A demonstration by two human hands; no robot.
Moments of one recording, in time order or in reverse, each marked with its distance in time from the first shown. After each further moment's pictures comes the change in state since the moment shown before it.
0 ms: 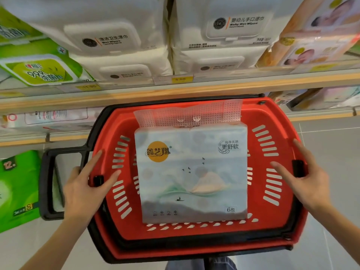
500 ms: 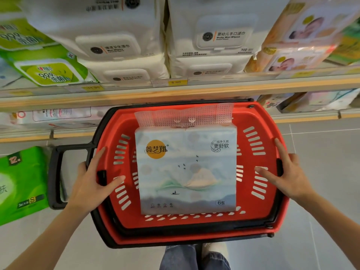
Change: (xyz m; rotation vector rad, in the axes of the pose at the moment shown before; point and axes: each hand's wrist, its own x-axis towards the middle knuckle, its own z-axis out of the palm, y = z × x) left_hand -0.010 0.010 -0.017 0.010 -0.317 -0.066; right_hand 0.008 0.015 -0.017 -0.323 -0.236 0.048
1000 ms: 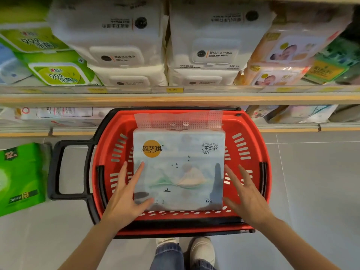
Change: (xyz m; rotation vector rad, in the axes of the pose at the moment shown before) left_hand -0.056 0.029 0.056 -0.060 -0.143 0.277; right_hand -0.054 -0.014 0.037 -0.326 -0.107 -0.410
